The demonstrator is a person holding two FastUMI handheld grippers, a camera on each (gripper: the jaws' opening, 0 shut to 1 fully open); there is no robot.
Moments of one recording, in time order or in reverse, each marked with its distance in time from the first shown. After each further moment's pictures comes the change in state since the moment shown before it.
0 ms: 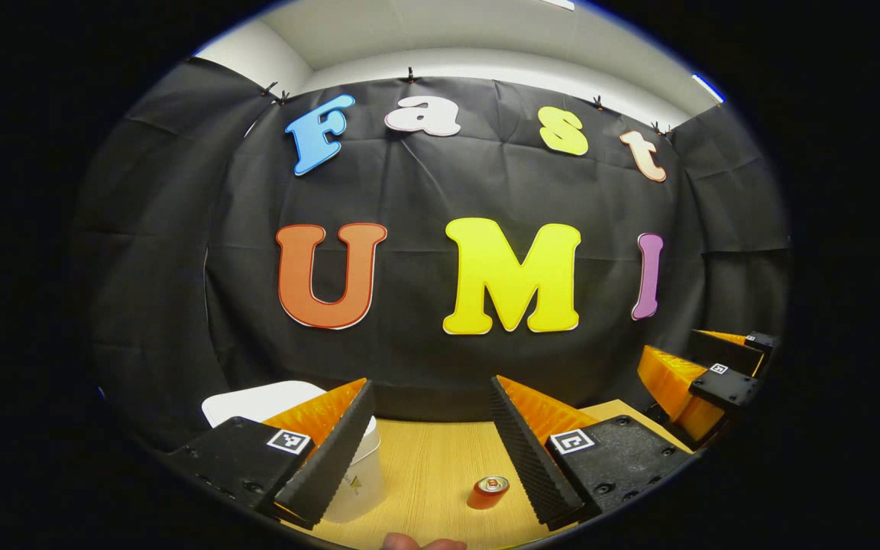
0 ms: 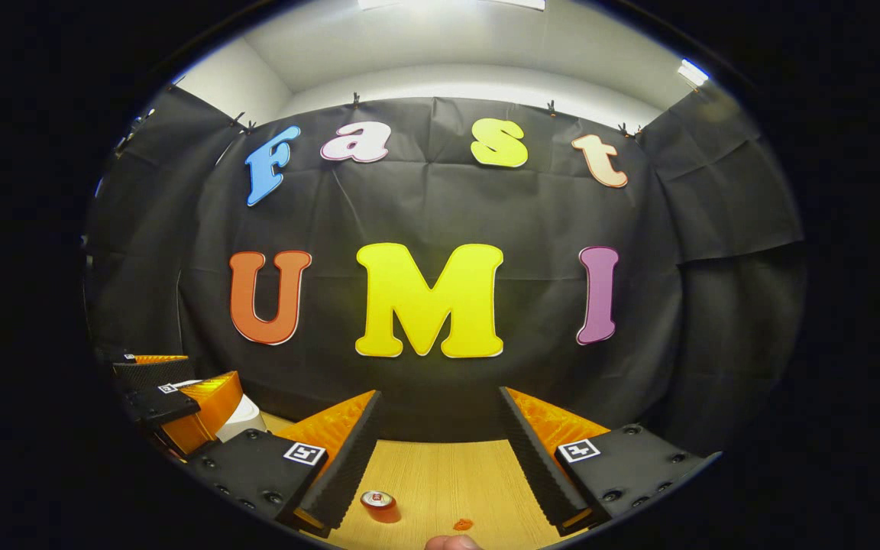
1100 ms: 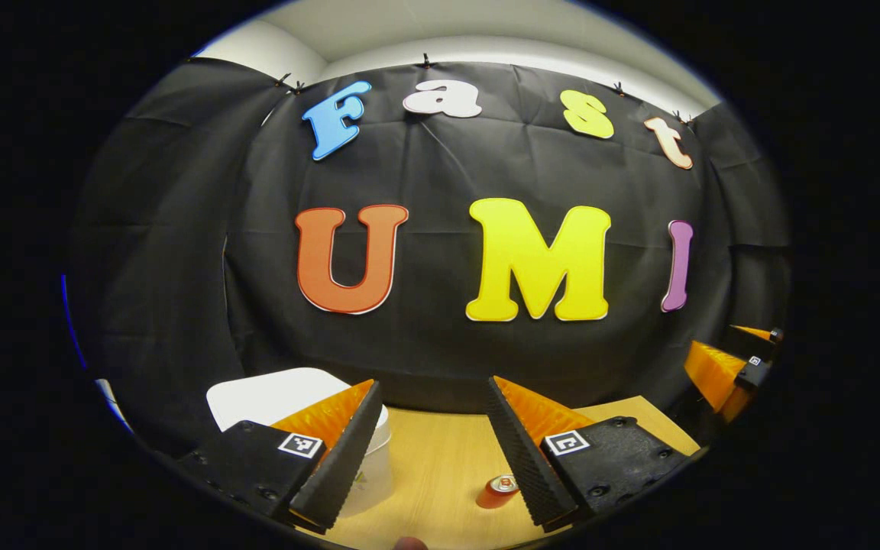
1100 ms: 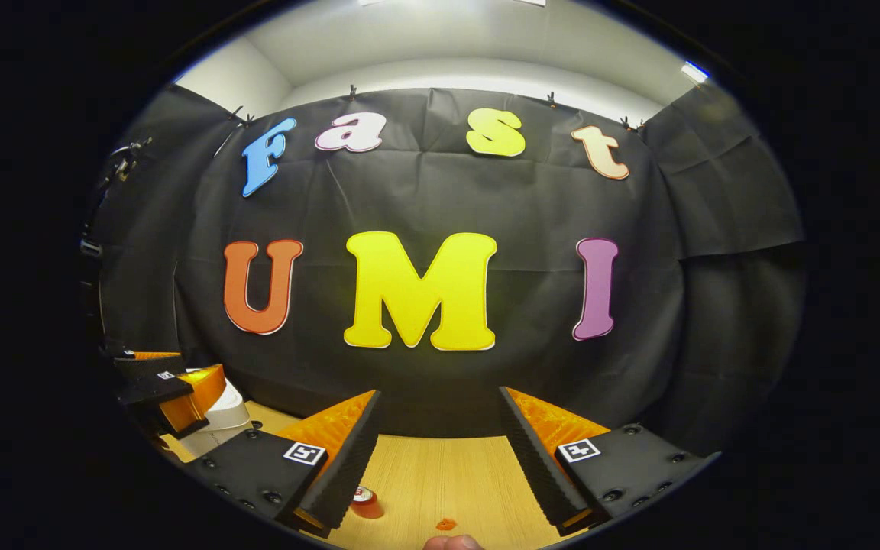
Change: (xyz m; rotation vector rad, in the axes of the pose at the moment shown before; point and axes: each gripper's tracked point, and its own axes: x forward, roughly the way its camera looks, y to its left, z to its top) left arm 0.024 0.028 -0.018 0.000 0.049 0.135; right arm 0.017 -0.026 -0.013 -0.020 0.033 0.009
